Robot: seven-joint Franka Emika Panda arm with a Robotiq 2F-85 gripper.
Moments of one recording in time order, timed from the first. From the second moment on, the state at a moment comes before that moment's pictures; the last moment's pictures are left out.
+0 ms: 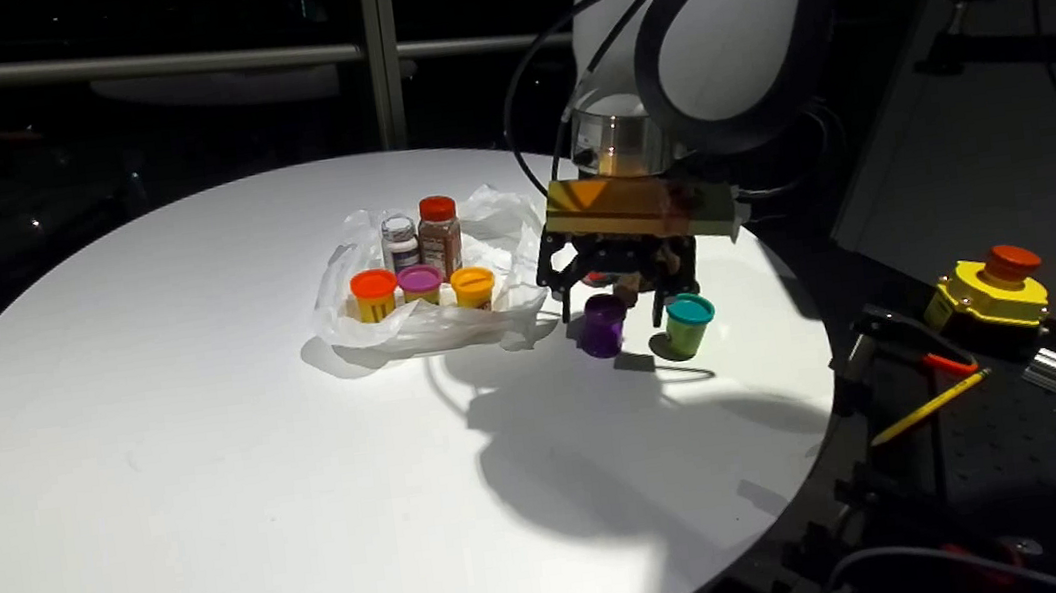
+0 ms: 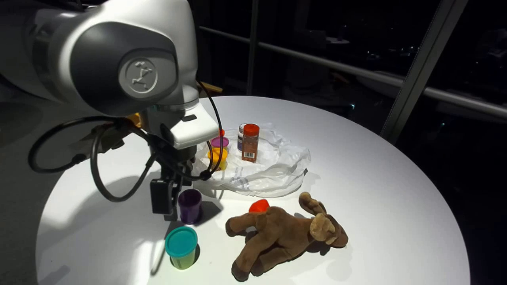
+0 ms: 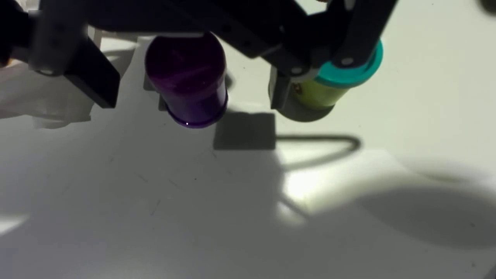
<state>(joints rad) 0.16 0.37 -0.08 -2.48 0.00 2.81 1.20</state>
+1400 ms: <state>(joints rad) 0.50 0.26 -0.40 -2.48 -0.31 2.90 1.55</state>
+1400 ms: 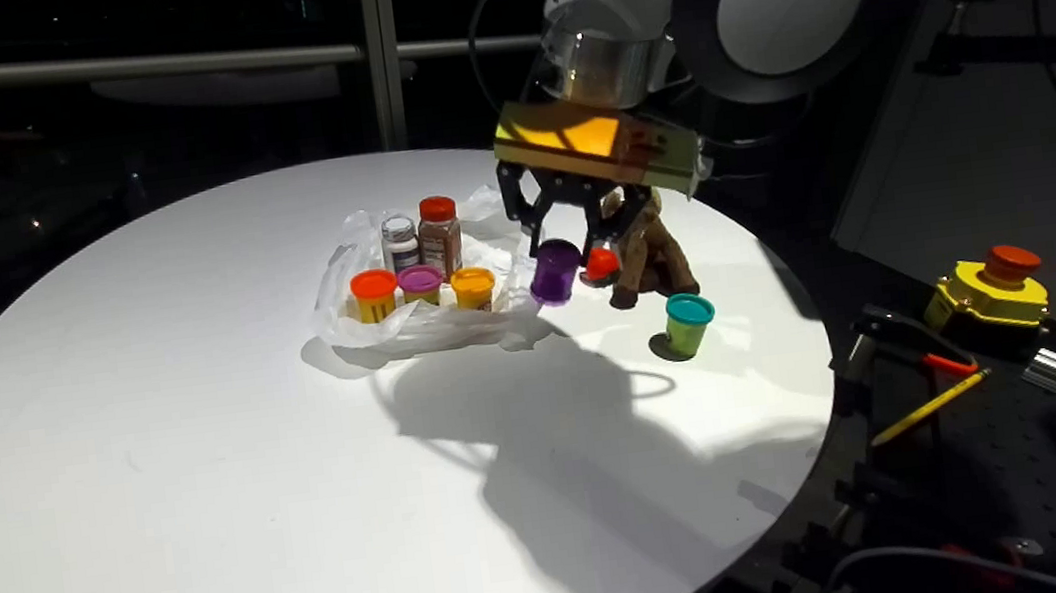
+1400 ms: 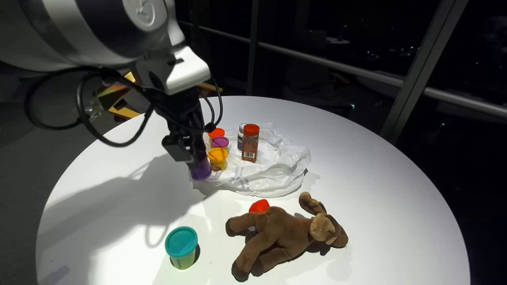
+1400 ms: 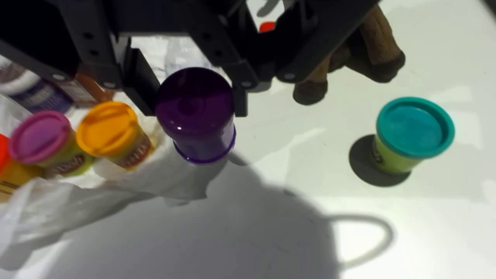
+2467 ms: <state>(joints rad) 0.55 0.46 -0.48 -2.18 -0.61 2.76 1.94</state>
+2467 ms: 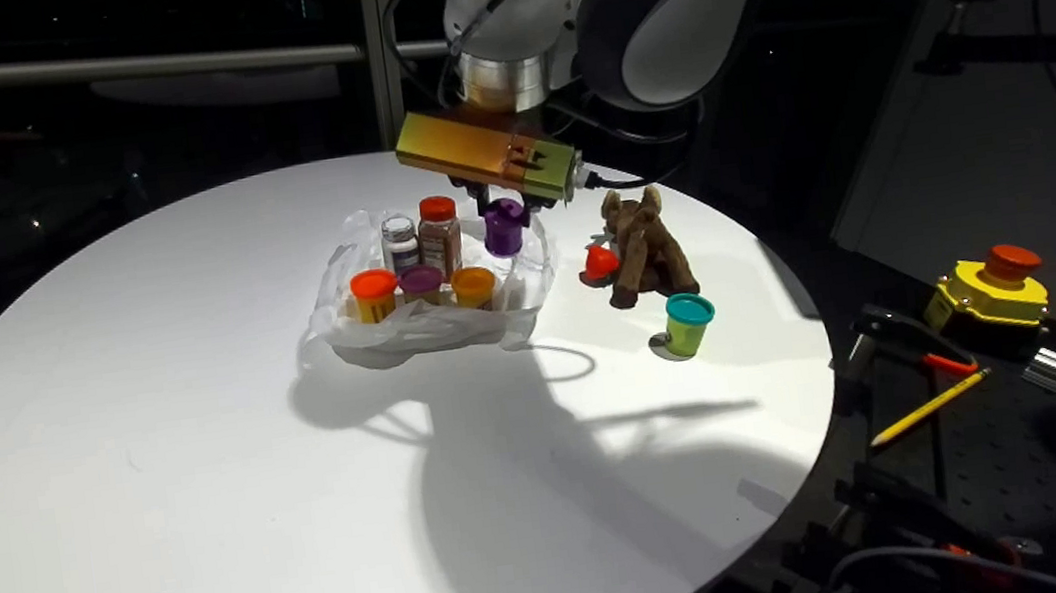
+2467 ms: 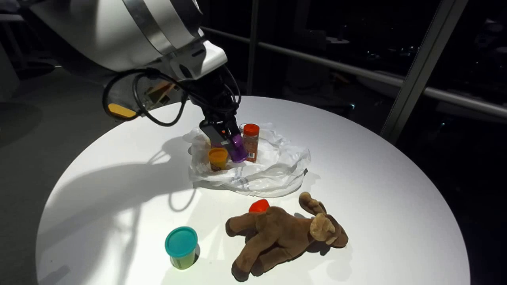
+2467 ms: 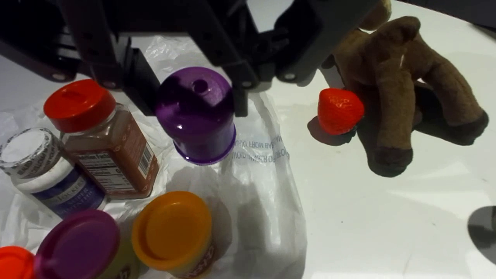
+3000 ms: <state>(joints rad) 0.35 0.59 -0.34 -2.10 -0.55 2.87 1.93</state>
